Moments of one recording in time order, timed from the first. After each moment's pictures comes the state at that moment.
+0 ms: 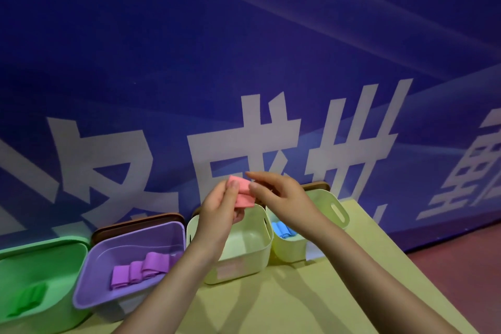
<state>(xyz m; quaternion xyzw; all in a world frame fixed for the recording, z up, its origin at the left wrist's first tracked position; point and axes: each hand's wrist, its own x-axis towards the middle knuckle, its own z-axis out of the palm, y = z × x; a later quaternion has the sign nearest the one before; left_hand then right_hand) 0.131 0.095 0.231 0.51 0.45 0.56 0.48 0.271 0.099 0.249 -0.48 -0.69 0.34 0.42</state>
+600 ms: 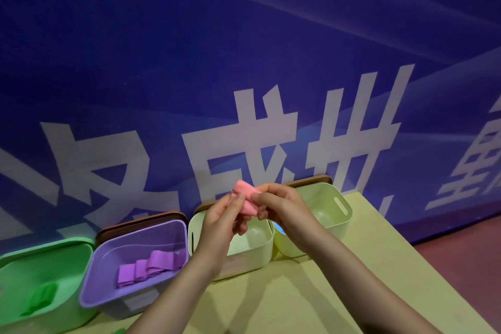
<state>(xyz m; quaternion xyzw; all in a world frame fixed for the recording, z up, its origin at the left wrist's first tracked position) 0.141 0.087 0.212 0.46 0.43 0.54 0.56 0.276 0.097 0.221 -0.40 -0.48 0.60 0.50</state>
